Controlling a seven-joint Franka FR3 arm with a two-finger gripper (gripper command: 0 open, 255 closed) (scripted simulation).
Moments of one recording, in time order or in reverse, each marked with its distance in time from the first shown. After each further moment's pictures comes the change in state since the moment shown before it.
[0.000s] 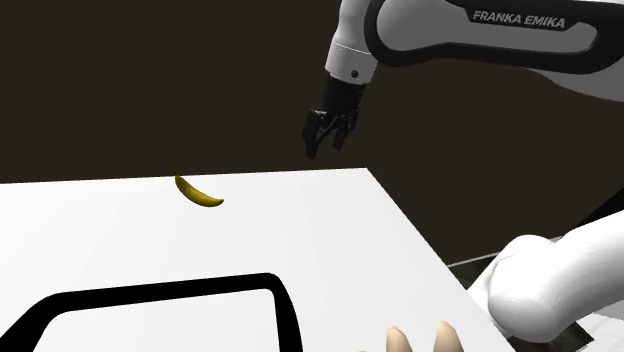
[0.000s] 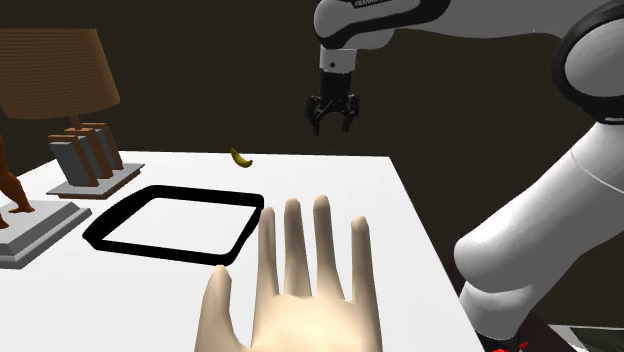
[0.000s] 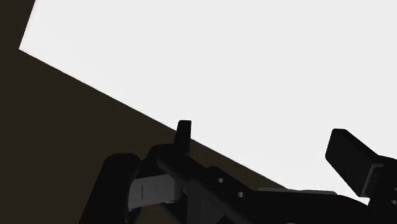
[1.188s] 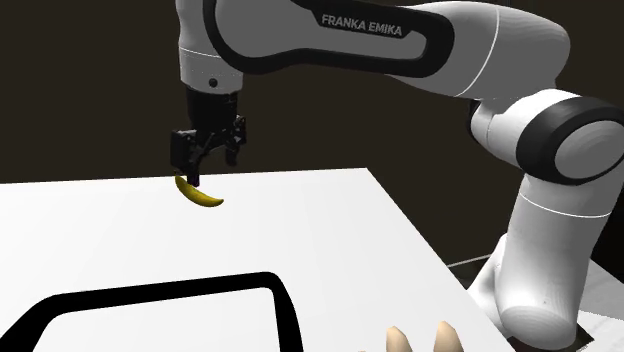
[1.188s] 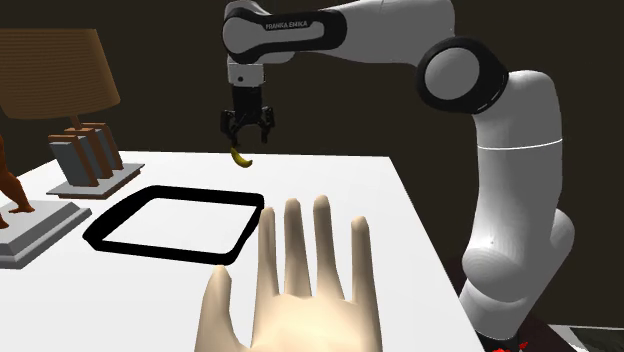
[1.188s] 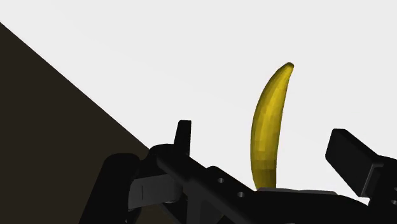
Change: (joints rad) arm 0.220 0.648 0.190 0.656 -0.203 -0.083 0.148
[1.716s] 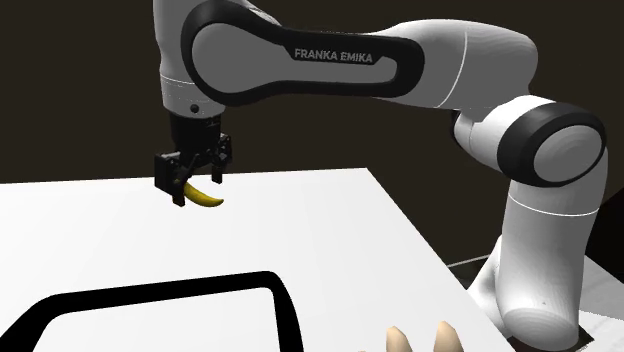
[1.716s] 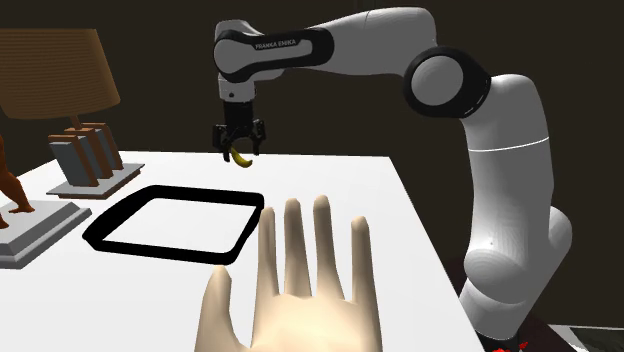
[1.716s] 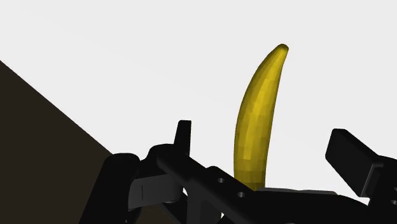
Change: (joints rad) arm 0.037 0.075 0.005 0.009 -0.030 0.056 0.013
